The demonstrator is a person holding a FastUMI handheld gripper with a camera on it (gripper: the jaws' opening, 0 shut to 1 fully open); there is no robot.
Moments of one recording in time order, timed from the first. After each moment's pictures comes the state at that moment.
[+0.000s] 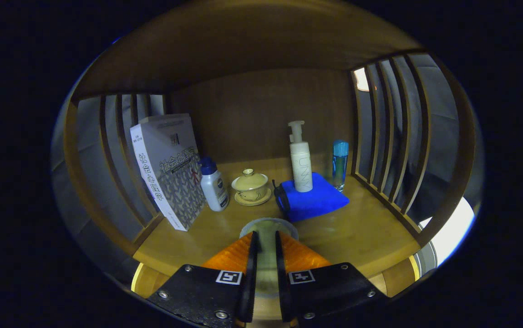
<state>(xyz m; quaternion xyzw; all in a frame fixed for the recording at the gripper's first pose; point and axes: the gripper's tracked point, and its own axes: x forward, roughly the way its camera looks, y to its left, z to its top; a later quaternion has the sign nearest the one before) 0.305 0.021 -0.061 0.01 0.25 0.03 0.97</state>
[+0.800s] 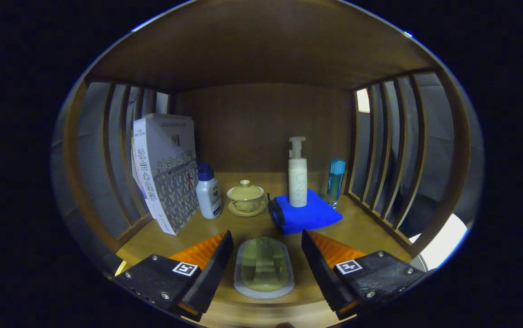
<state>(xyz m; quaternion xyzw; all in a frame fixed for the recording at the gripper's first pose) 0.291 0.025 -0.041 -0.04 0.17 0.01 0.98</state>
